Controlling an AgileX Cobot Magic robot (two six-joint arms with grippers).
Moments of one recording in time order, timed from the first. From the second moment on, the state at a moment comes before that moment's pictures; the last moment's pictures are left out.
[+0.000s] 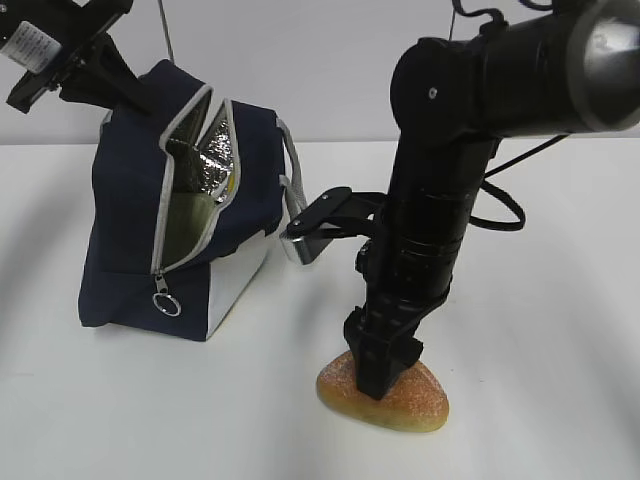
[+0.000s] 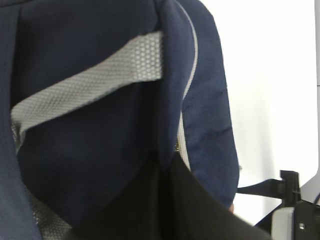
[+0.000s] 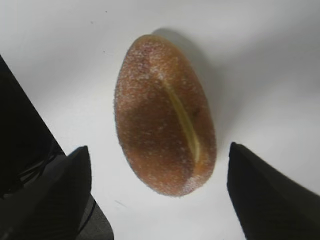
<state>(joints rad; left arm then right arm) -0.03 1.90 -1.74 -0.68 1.23 0.19 0.52 1.90 -1.36 0.18 1.15 -0.66</state>
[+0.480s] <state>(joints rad) -0.03 1.90 -1.74 -0.68 1.23 0.19 0.52 2.00 -1.36 0.22 1.15 -0.68</state>
